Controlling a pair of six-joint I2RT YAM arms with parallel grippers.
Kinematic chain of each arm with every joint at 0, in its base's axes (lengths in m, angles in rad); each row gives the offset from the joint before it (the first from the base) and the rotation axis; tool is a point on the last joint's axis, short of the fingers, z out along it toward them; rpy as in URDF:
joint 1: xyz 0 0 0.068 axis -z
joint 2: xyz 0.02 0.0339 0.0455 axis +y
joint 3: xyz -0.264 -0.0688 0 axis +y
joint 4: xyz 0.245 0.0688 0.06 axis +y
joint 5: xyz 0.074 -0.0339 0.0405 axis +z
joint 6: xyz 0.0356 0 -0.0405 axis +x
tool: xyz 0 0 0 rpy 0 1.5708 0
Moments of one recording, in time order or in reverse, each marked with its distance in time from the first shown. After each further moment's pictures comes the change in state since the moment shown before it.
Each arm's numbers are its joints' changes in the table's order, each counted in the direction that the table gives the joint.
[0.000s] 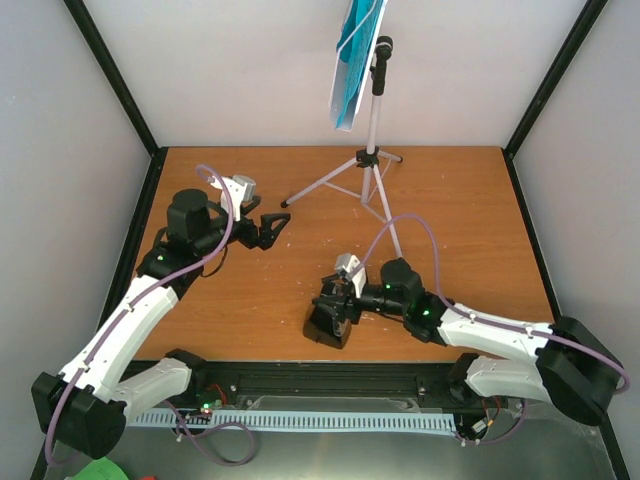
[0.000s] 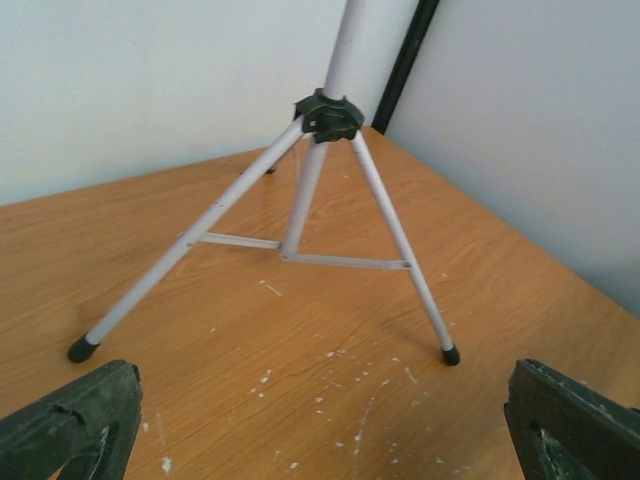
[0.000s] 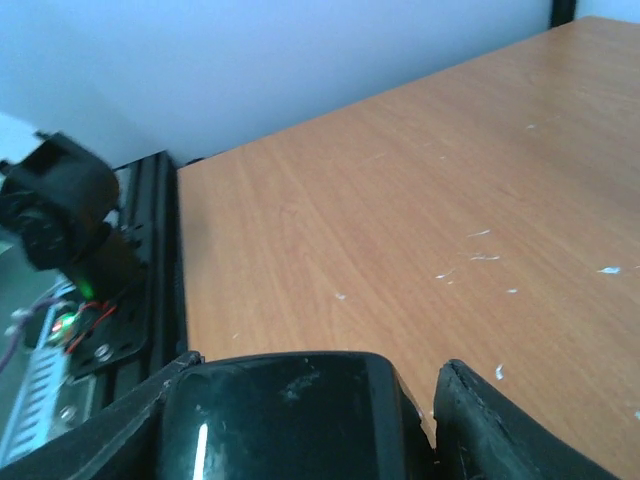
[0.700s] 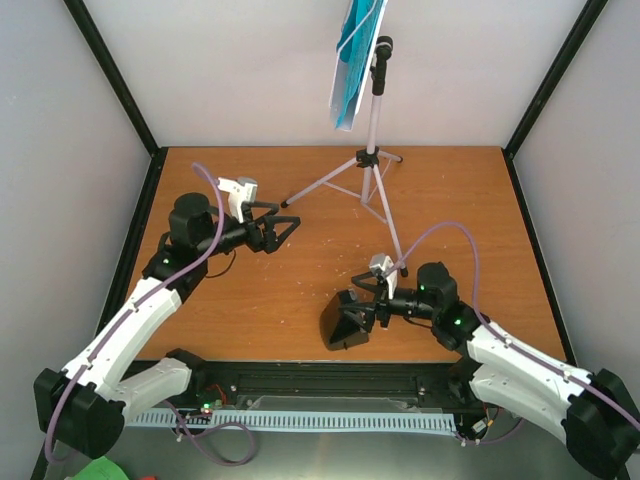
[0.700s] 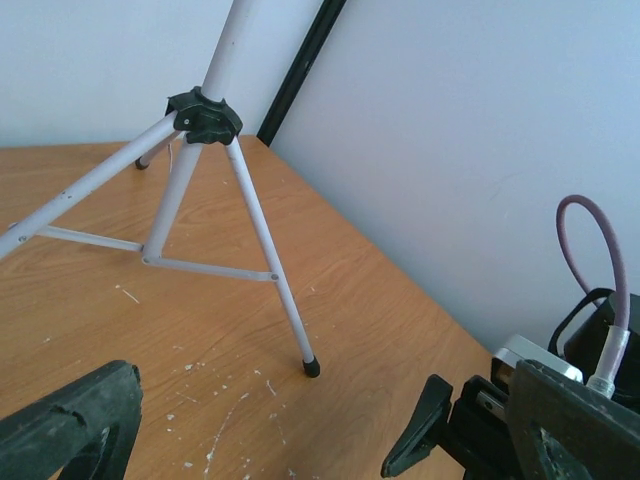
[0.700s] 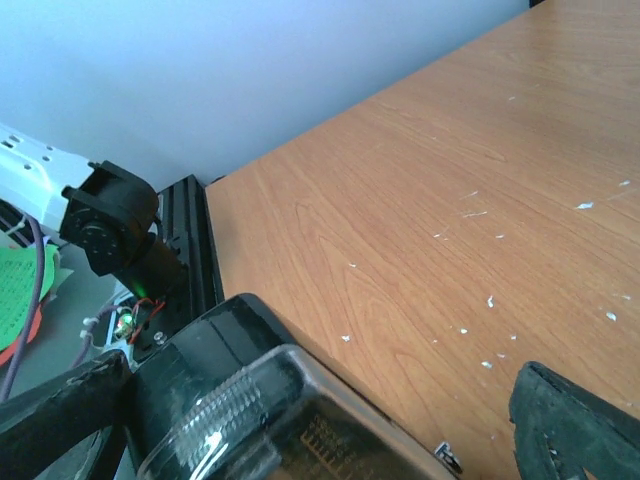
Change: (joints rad) left arm 0.022 -0.001 0.071 -0.175 -0.182 -0.262; right arm 0.187 -0.303 0.123 0.157 0.144 0.142
